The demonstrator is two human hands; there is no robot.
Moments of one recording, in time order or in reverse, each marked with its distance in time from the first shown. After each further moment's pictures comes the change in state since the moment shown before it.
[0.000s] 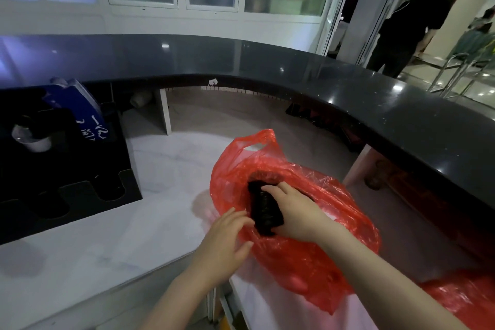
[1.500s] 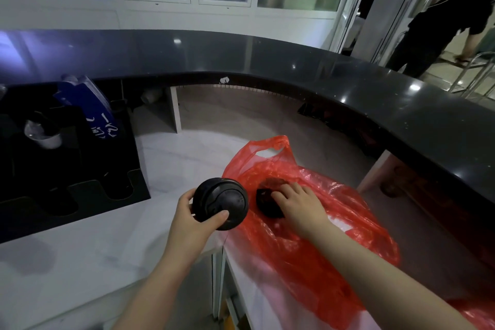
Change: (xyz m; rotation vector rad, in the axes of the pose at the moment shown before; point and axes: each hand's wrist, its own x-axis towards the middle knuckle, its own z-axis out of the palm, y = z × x) left_hand 0.006 -0.030 -0.042 -0.754 0.454 -0.474; right_hand 0.034 0.014 0.027 -0.418 0.017 -0.019
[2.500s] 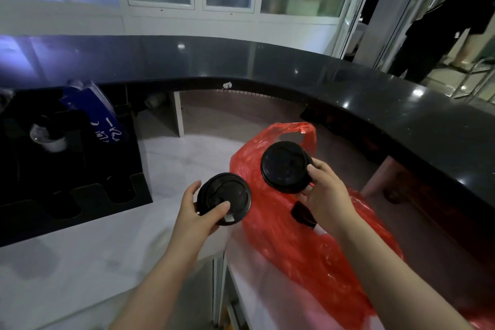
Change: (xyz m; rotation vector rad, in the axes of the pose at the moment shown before) left_hand 0.008 0.014 0.006 -0.238 -0.046 -0.076; right_hand -0.009 0.006 -0.075 2.100 0.285 0.478
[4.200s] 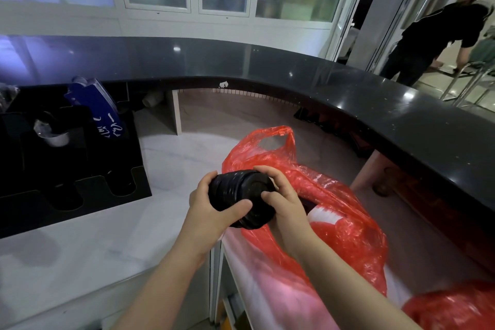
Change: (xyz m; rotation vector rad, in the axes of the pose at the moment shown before) left_hand -0.048 0.031 0.020 0.219 -0.126 0.116; right_hand -0.060 0.033 0.055 -0.011 -0.175 -0.080
